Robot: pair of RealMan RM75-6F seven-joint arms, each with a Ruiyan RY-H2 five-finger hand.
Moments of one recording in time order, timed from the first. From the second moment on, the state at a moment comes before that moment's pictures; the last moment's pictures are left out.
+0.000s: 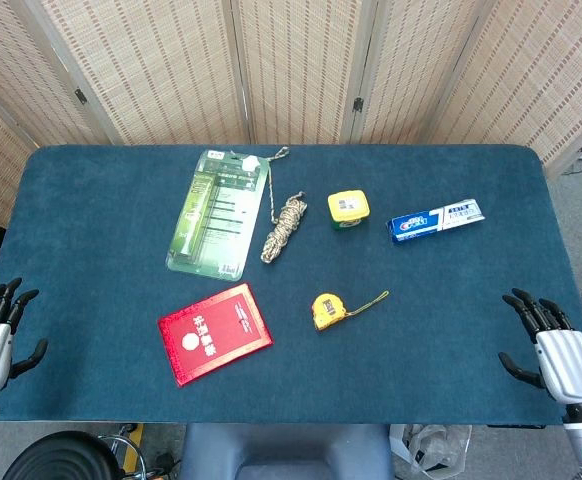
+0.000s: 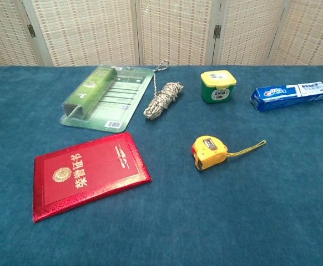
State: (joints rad) left arm -0.13 -1.14 -0.10 -1.65 1.39 1.46 0.13; right arm 0.07 -1.09 0.02 -1.64 -1.56 1.46 0.08
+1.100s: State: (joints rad) left arm -0.14 -1.15 -0.11 -1.67 1.40 1.48 0.15; right arm 0.32 -1.15 0.08 -1.66 -1.61 1.18 0.00
